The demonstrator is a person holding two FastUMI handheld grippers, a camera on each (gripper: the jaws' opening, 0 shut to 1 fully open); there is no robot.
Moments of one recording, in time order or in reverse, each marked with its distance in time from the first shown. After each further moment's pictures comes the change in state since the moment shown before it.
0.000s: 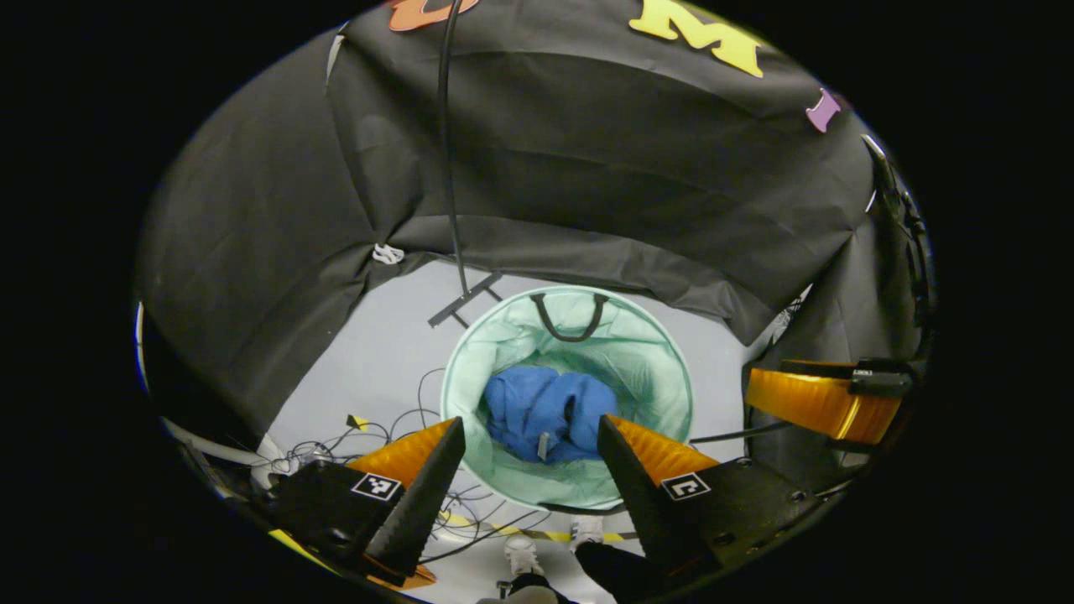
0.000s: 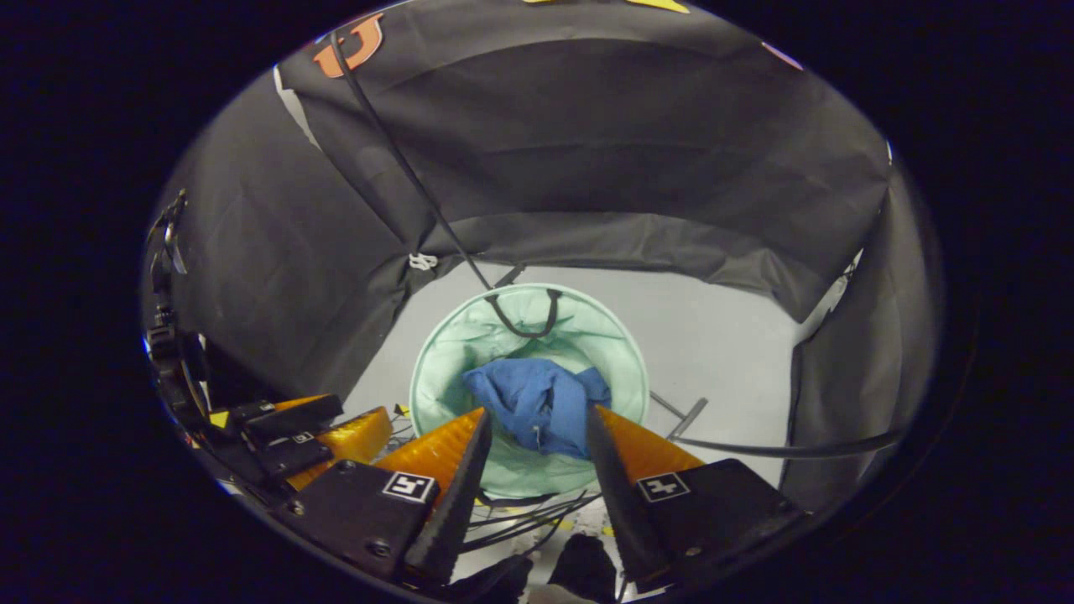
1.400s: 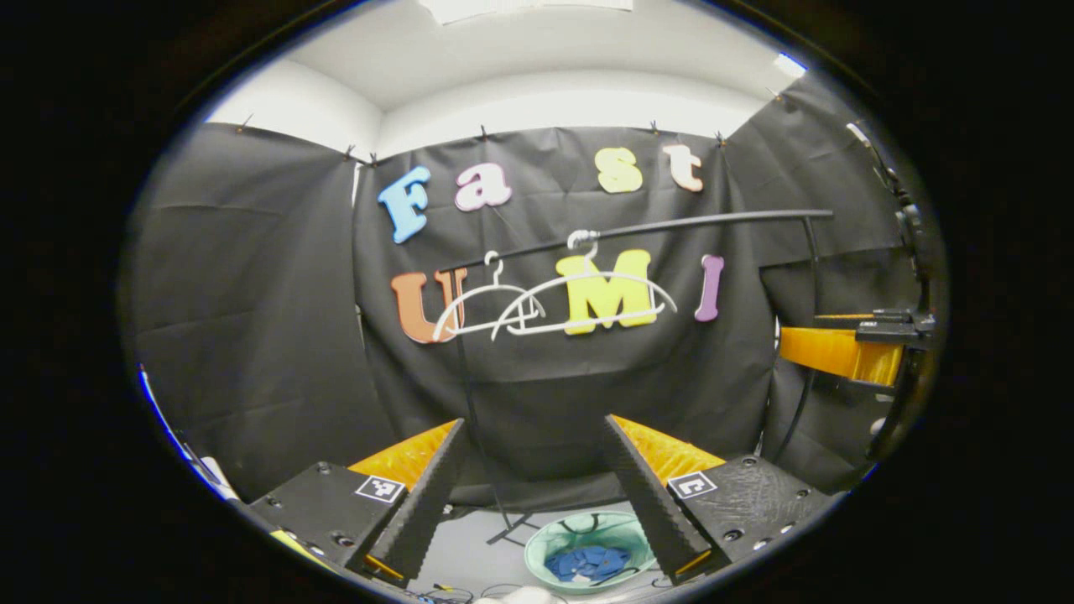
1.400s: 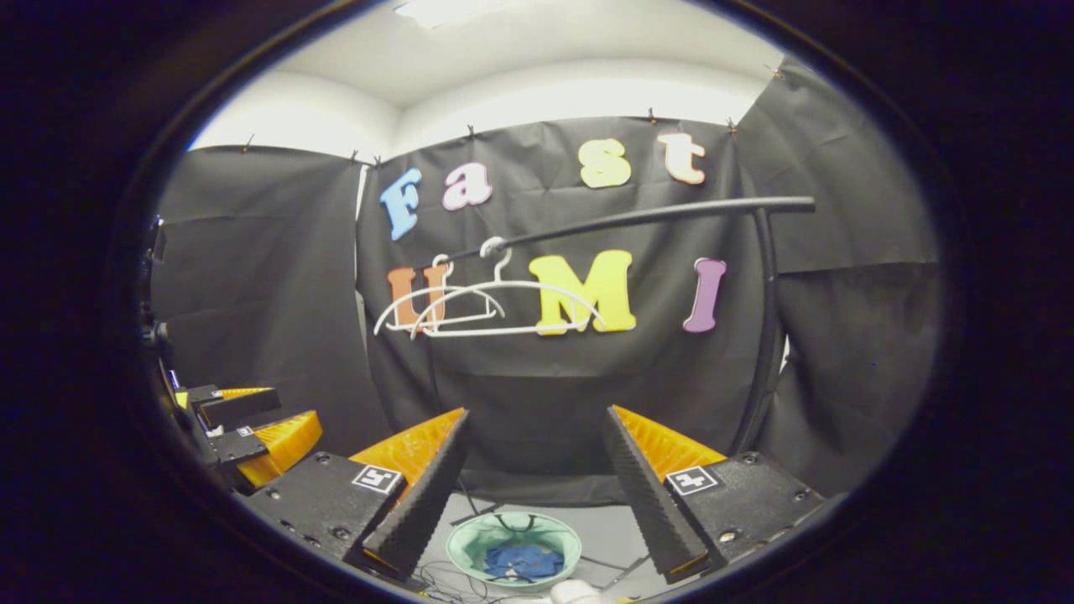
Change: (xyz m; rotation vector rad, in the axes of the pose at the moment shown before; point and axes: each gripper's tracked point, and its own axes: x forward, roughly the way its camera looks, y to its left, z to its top) left arm -0.465 -0.029 0.158 0.272 -1.005 -0.008; right arm -0.514 0.069 0.049 -0.057 -1.054 -0.073
